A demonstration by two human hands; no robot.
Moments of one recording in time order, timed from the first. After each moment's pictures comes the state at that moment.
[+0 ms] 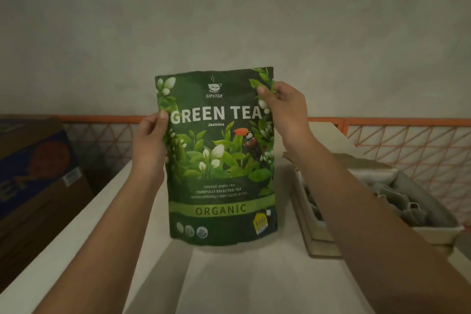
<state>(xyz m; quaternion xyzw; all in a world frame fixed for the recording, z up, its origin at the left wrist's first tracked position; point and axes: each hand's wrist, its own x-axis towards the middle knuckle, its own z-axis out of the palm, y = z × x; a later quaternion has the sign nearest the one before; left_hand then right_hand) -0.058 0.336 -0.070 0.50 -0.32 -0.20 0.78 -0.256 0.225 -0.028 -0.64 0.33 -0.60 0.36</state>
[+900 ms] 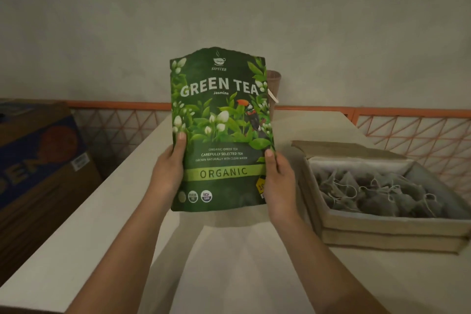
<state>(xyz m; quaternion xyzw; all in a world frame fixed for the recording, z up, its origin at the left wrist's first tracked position) -0.056 0.356 -0.133 0.67 -0.36 -0.24 0.60 -0.239 0.292 -0.166 -0.53 0.39 -0.60 0.46</state>
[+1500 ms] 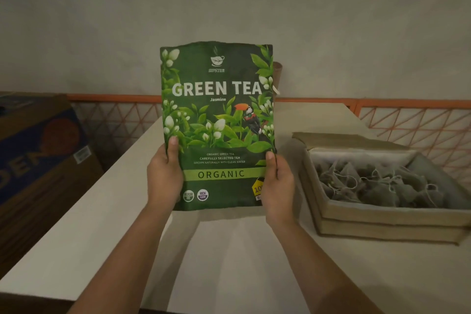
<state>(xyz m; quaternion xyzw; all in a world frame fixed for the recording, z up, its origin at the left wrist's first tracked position) -0.058 0.360 -0.161 0.70 -0.36 -0.08 0.61 -0.239 0.300 -0.191 -0.54 0.42 -0.61 0.41</state>
